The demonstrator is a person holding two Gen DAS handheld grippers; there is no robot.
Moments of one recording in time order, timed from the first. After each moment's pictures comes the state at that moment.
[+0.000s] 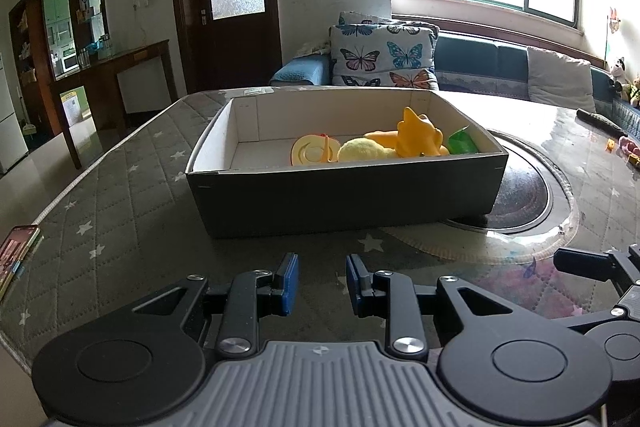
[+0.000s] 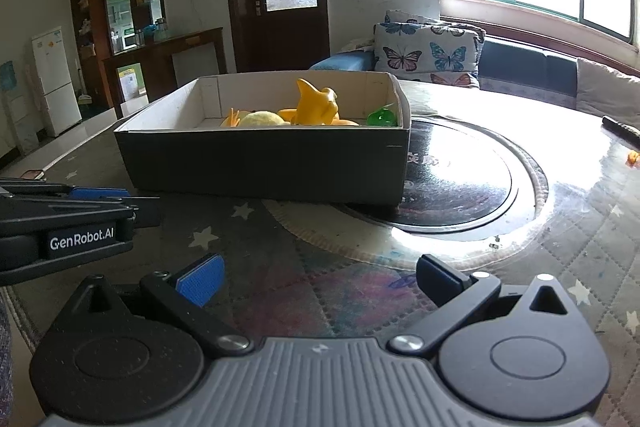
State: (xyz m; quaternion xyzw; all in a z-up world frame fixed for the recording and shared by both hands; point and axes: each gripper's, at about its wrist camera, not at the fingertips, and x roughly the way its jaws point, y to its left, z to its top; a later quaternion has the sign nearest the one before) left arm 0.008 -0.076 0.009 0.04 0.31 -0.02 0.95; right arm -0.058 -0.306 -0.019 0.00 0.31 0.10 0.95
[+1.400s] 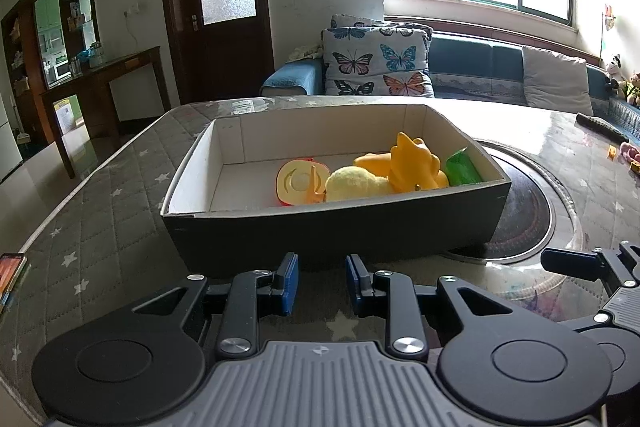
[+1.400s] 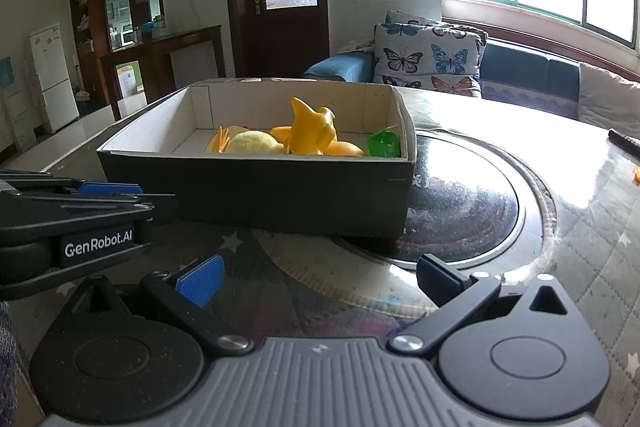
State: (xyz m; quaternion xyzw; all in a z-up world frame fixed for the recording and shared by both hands) left arm 0.039 -0.086 0.021 0.04 0.30 -0.03 0.95; right arm -0.022 -0.305 -0.010 -0.01 0.31 0.11 0.94
